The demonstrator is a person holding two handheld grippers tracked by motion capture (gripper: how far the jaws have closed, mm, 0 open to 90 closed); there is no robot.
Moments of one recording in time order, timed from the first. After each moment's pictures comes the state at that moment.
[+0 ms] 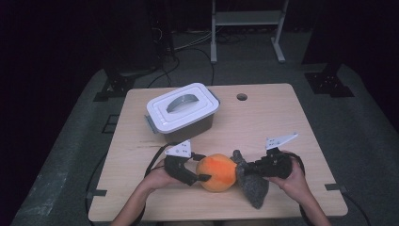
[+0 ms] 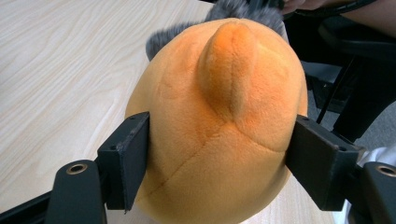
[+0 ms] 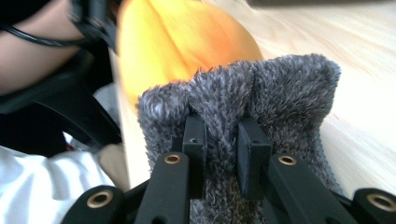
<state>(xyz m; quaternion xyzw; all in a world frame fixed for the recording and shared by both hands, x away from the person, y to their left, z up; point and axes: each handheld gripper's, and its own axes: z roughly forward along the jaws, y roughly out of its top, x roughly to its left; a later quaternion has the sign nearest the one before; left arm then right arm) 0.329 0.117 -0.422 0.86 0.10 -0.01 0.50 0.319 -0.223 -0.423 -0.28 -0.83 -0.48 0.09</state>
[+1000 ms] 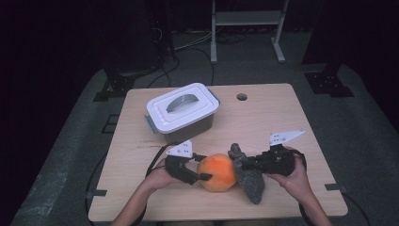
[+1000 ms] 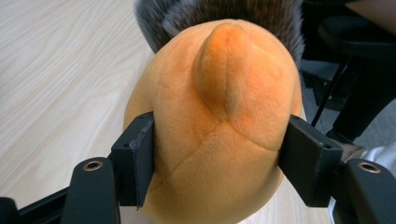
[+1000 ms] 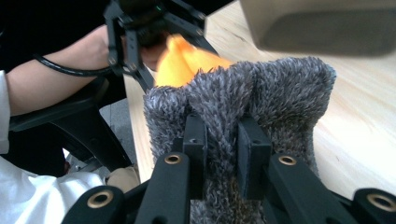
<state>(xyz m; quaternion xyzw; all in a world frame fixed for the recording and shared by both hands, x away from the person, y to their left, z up) 0.324 0.108 -0.416 0.87 0.09 0.00 0.49 0.311 -0.220 -0.392 -0.26 -0.81 -0.52 0.06</state>
